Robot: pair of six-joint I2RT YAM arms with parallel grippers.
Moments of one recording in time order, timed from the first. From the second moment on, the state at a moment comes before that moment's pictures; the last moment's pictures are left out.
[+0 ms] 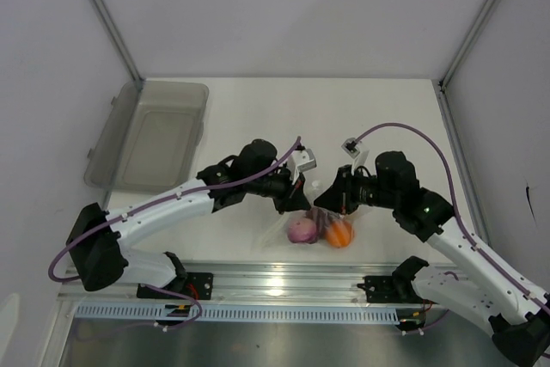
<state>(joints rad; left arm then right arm) -0.91 1.32 0.99 -0.23 0.53 -0.09 0.67 0.82 0.80 -0.40 -0.49 0.54</state>
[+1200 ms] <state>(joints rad) -0.89 1.12 1.02 -0.33 0.75 -0.08 0.65 0.77 0.84 -0.30 -0.87 0.41</state>
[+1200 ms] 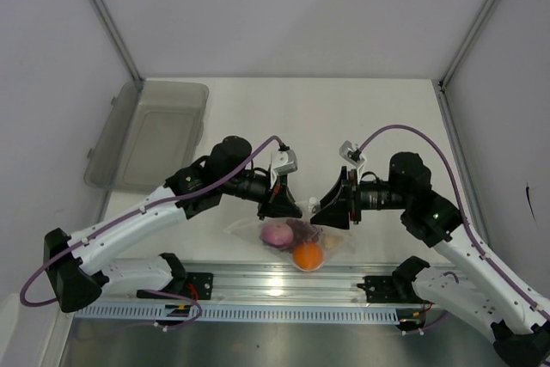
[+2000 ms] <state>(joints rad) -0.88 1.16 1.06 -0.34 0.79 -0.14 0.66 0.74 0.64 0.03 -0.82 0.54</state>
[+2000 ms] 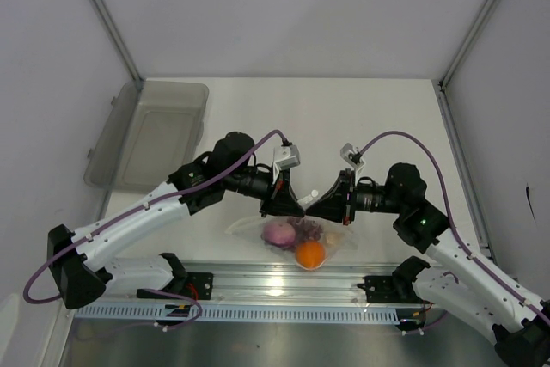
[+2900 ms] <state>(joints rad) -0.83 1.31 1.17 -0.26 0.87 -0.37 0.68 0.70 0.64 -0.12 -0.73 0.47</state>
